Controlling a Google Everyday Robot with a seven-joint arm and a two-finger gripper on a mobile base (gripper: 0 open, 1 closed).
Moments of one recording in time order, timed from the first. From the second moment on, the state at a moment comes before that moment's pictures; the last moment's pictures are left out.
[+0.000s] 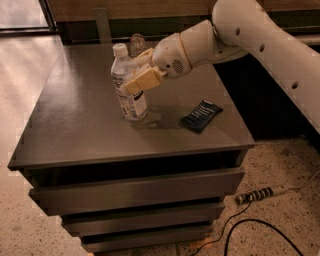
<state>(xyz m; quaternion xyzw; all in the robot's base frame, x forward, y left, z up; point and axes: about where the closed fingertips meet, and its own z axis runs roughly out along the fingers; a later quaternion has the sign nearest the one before) 0.597 0.062 0.927 -0.61 0.59 0.35 0.39</state>
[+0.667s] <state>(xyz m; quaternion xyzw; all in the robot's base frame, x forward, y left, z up) 0.599 0.027 0.962 -0.64 0.61 0.27 0.38</state>
